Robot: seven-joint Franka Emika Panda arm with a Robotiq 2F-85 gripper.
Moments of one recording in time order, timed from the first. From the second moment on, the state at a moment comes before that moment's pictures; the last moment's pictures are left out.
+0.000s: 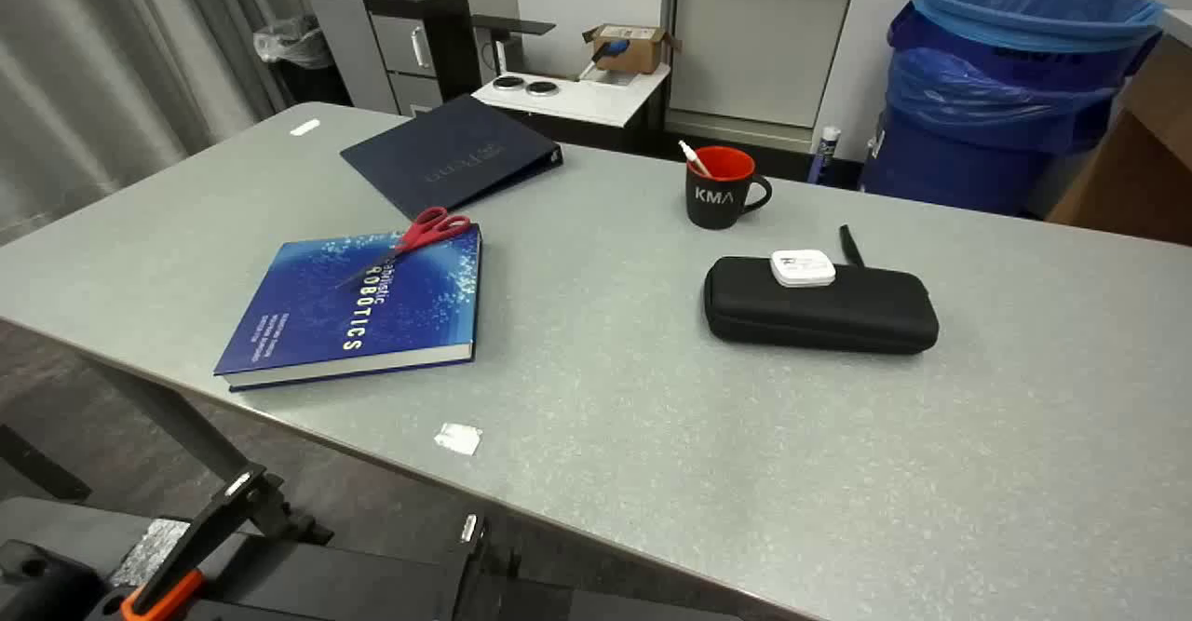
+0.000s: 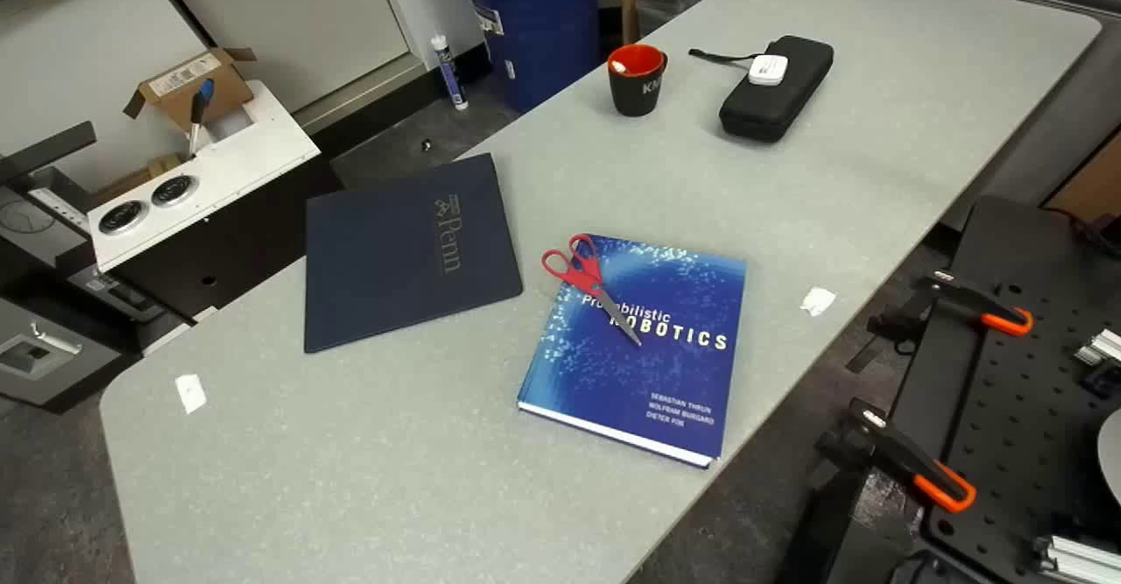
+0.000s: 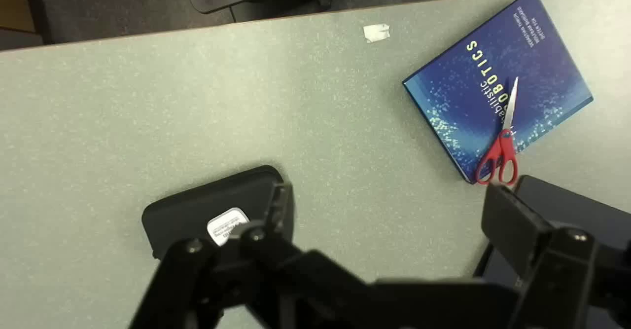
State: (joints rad) arm -0.16 -0.35 -0.25 -2.07 -0.04 1.63 -0.07
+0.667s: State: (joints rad) arm -0.16 -0.06 -0.22 -2.03 -0.03 1.91 0.02
